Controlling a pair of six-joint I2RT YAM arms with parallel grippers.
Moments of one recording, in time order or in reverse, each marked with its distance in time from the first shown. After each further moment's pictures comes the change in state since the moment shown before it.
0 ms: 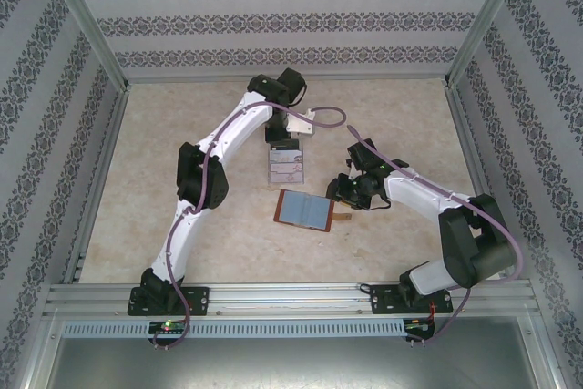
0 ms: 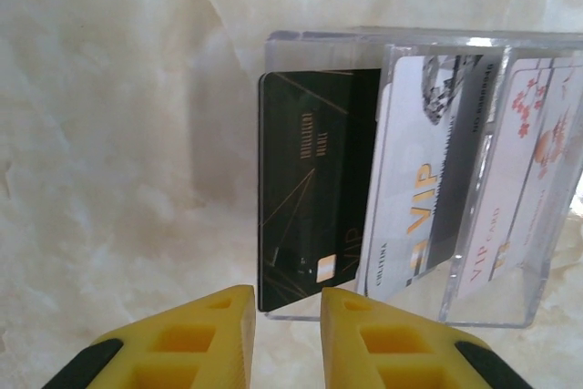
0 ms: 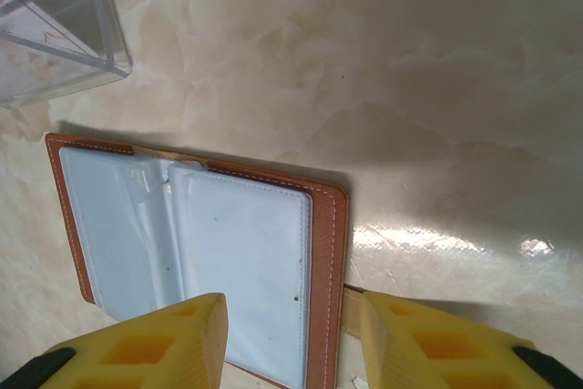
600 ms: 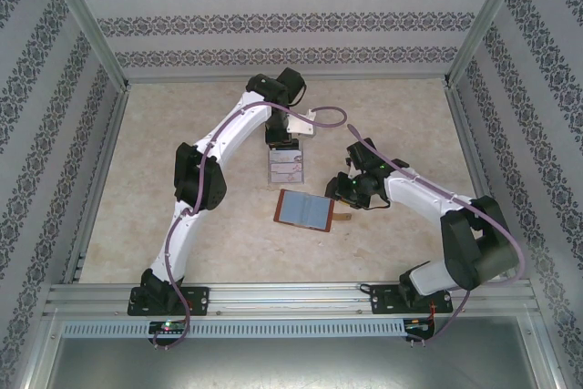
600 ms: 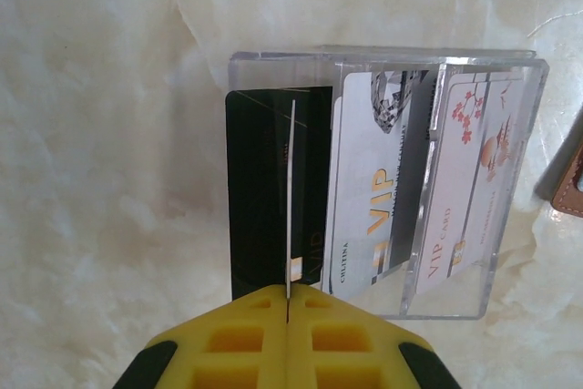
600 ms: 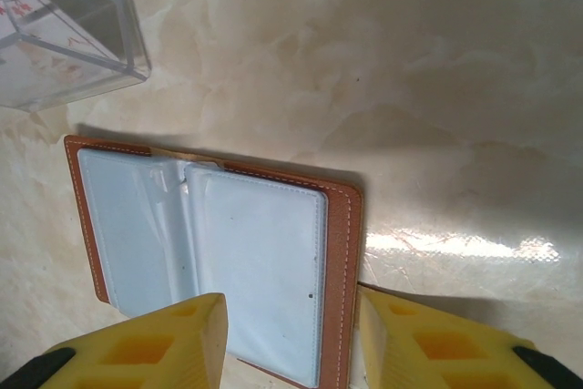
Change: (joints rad) left arm -0.007 -0.031 -0.034 -0.006 0.052 0.002; right arm 0.007 -0.011 0.006 -0.001 0.007 0.018
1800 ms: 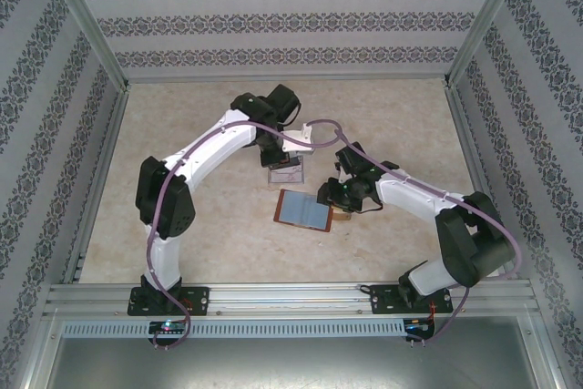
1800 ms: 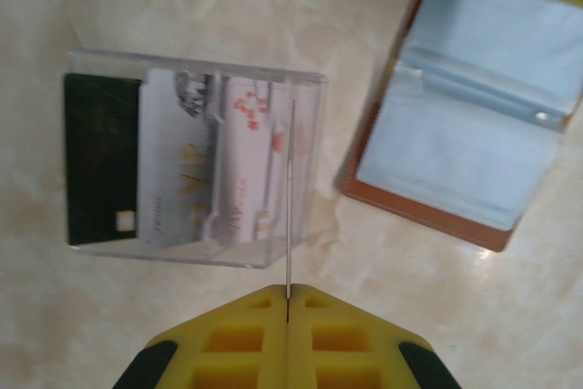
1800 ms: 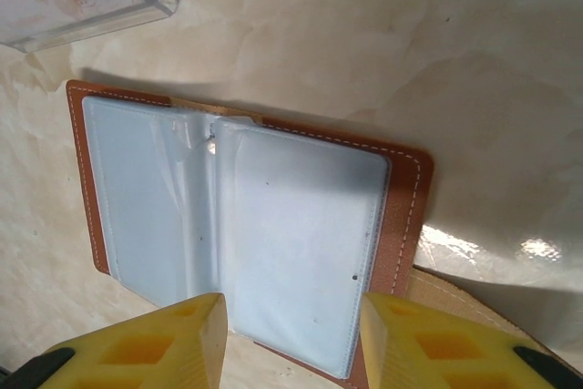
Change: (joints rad) left arm -0.077 -0.396 -0.513 0.168 0.082 -0.156; right arm 0.084 0.023 0.006 0.009 0.001 0.004
